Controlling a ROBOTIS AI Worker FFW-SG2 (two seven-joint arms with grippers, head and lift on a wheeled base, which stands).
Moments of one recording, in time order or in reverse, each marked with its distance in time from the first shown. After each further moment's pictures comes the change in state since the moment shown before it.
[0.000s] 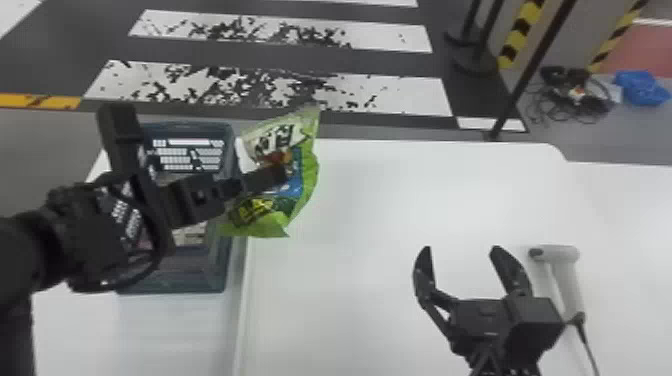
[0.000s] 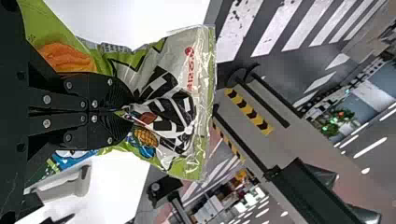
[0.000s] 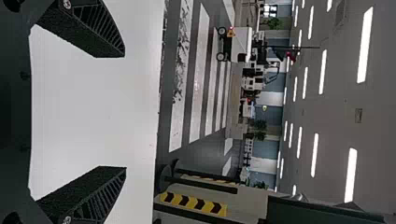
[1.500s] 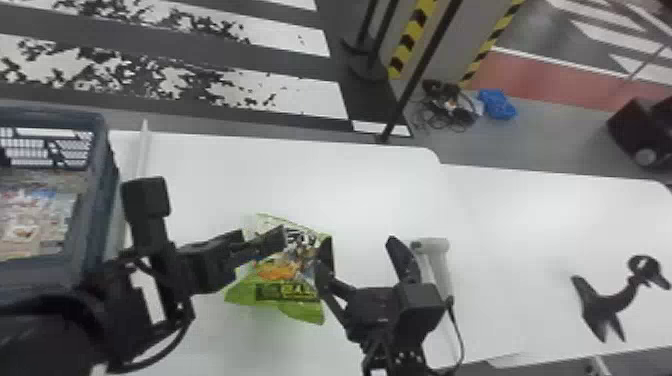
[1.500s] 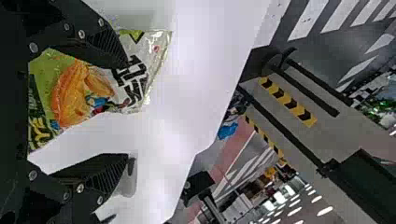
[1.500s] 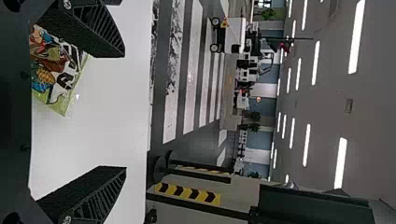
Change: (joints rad) left arm 0.129 0.000 -0.481 0.245 -0.078 -0.515 0.141; right arm 0.011 0.000 -0.006 -0.038 -0.005 0.003 -0.027
